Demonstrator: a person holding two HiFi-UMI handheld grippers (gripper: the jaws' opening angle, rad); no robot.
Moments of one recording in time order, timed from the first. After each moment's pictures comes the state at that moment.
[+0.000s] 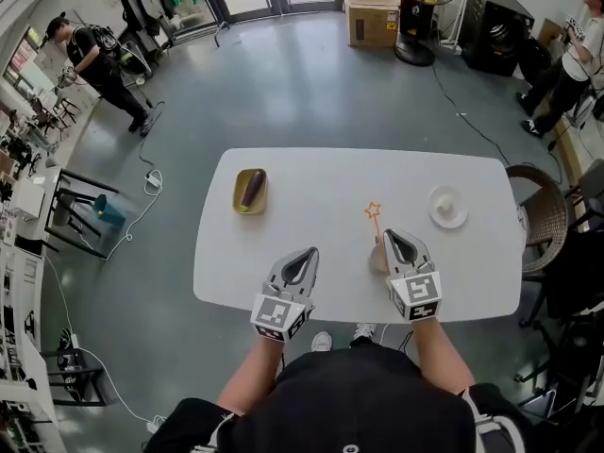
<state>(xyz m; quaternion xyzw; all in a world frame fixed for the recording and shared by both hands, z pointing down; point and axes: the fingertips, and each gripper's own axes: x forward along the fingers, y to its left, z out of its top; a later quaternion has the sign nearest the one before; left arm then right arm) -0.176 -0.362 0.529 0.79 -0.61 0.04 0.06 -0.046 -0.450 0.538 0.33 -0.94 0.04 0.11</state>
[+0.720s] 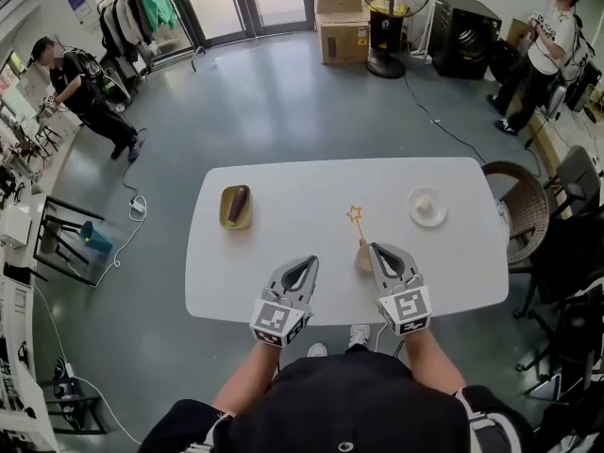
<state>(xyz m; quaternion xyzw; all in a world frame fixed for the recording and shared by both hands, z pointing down) -0.145 -0.354 0.521 0.83 -0.56 0.04 0.05 -0.035 -0.406 0.508 0.34 -0.94 -0.01 0.08</state>
